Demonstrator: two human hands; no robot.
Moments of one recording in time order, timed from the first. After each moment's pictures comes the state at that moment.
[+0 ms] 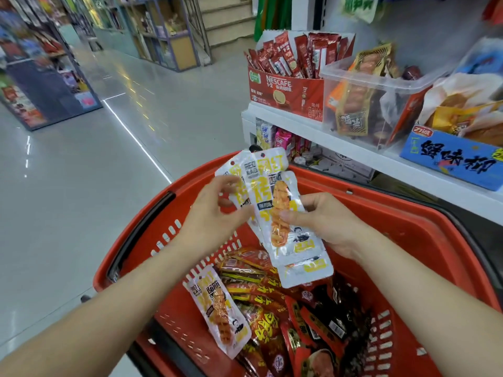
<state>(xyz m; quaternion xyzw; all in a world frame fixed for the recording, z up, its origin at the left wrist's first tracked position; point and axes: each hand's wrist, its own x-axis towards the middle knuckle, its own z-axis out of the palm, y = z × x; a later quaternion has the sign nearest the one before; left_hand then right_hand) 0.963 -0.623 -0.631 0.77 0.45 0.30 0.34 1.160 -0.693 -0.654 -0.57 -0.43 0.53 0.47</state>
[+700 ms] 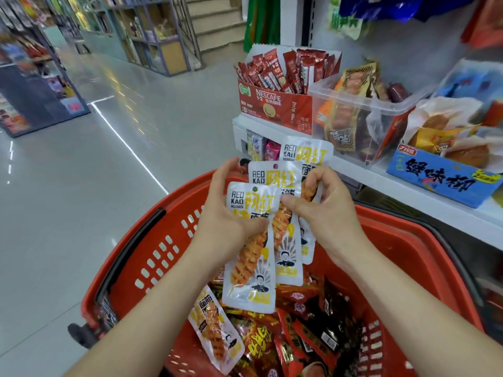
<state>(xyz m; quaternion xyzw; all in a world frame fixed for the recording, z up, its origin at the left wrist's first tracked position) 0.998 -0.645 -0.594 0.66 0.39 0.36 0.53 1.156 -0.692 -0.624 -0.58 -0.43 0.28 0.63</state>
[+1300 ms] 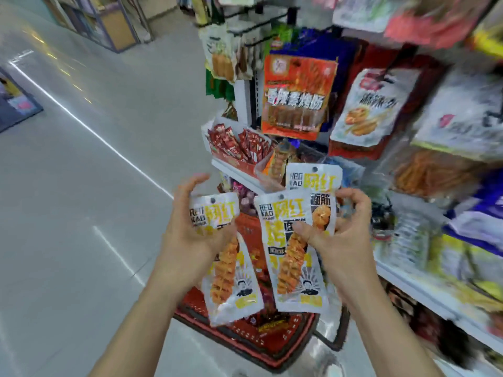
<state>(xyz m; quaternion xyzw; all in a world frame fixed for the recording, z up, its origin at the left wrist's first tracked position) 0.988 -0.721 -0.238 0.65 0.40 0.33 0.55 1.156 -0.843 -0.261 -0.69 -0.22 0.29 0.63</state>
